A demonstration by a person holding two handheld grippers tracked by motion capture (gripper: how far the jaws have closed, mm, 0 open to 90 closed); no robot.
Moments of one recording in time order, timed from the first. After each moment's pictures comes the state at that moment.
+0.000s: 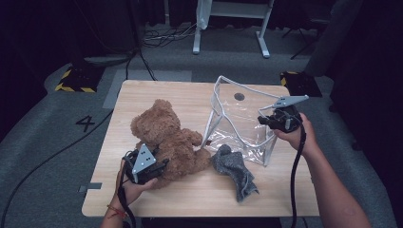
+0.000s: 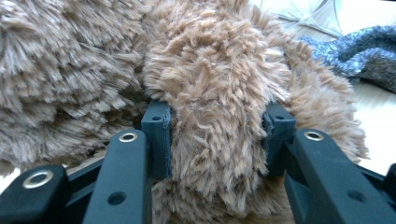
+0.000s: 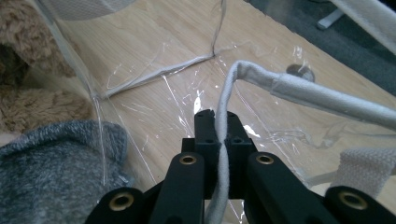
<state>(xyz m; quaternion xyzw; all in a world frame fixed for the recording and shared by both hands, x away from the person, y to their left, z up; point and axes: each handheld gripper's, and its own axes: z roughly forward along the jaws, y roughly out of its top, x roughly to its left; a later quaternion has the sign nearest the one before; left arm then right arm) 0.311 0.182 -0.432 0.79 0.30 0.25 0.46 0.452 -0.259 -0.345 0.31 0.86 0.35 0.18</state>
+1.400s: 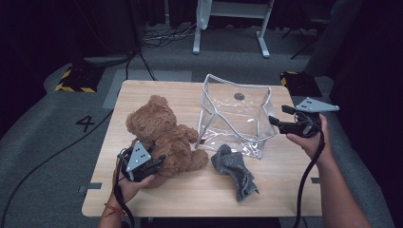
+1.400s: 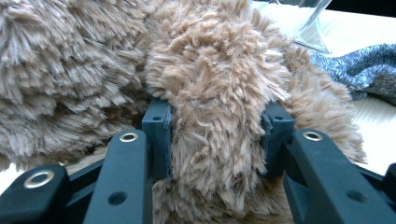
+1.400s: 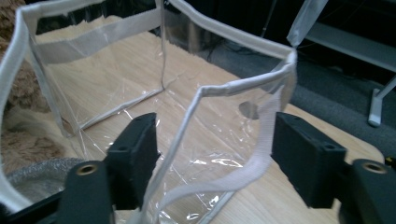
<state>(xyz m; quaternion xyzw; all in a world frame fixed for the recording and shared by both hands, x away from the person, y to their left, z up) 0.312 0.189 -0.424 0.78 0.31 0.26 0.48 0.416 -0.303 -0.328 0.34 0.78 0.44 0.28</state>
